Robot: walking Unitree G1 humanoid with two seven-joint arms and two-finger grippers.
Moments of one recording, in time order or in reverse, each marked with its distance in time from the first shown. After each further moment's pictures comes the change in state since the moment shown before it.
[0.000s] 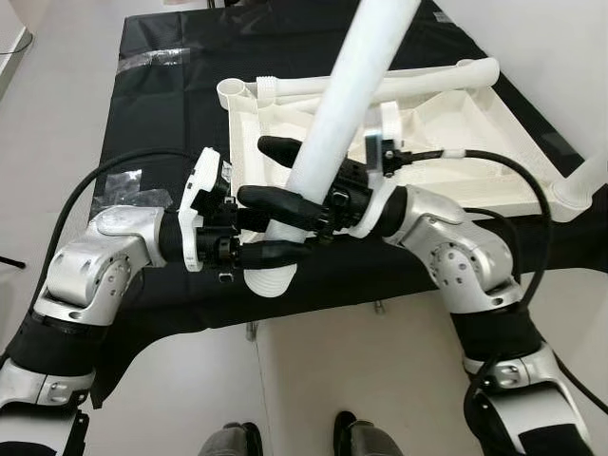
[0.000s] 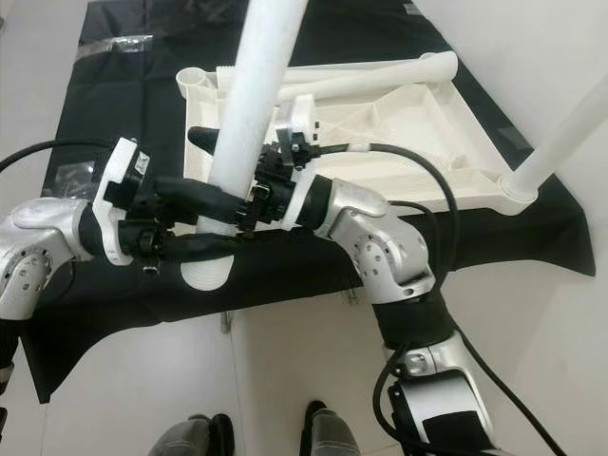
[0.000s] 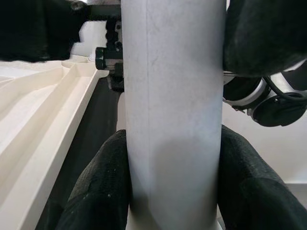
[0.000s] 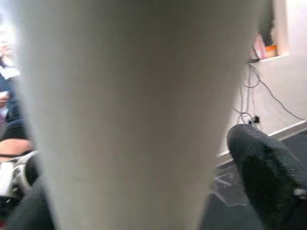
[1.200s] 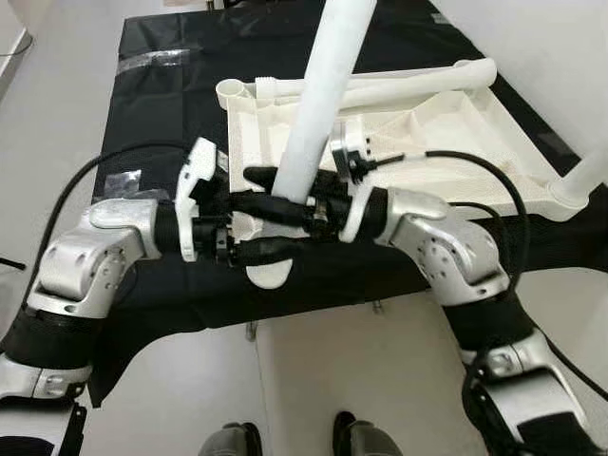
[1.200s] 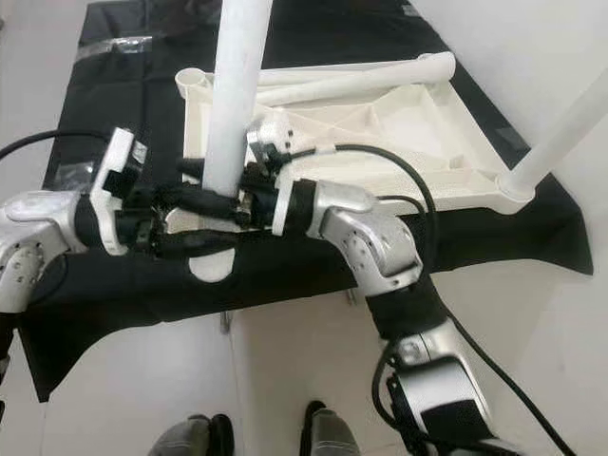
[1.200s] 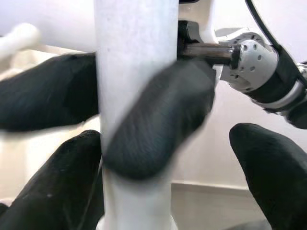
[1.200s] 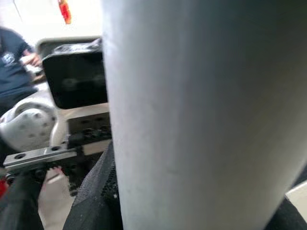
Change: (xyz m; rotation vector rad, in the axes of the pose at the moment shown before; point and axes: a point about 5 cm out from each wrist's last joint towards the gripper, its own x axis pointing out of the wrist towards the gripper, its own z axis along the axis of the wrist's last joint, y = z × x) left arm -0.020 0.011 0.011 0.030 0.013 0.158; right arm 0.007 -0.022 -0.010 -0.005 0.136 -0.137
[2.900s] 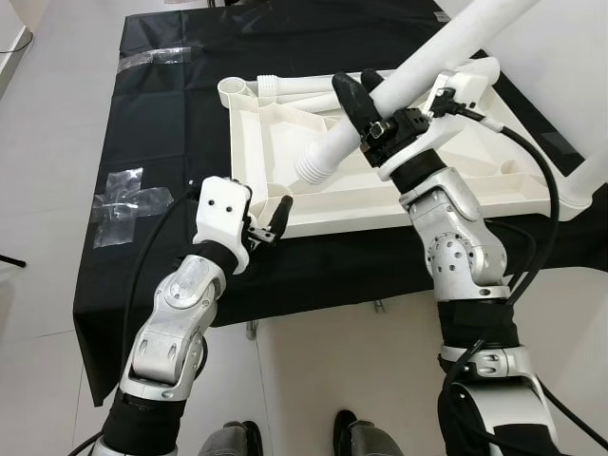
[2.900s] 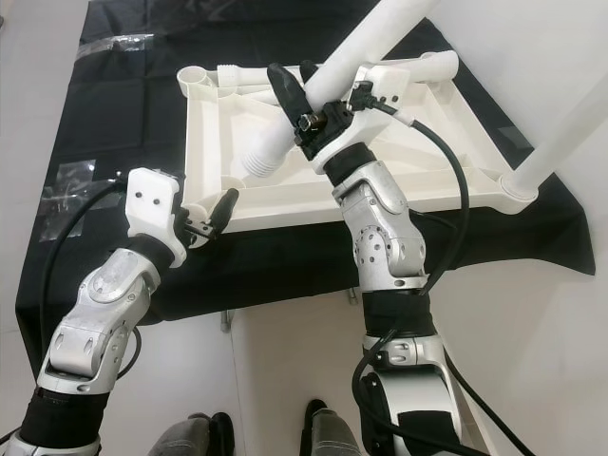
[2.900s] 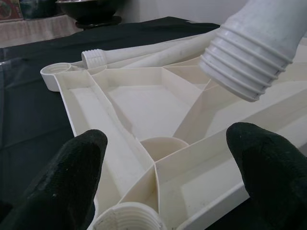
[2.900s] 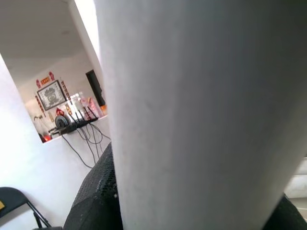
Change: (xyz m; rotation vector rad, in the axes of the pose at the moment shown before) left arm 0.041 -0.016 -0.054 0.071 -0.062 1.054; right arm -0.036 -0.032 0.023 -0.023 -0.423 -0.629
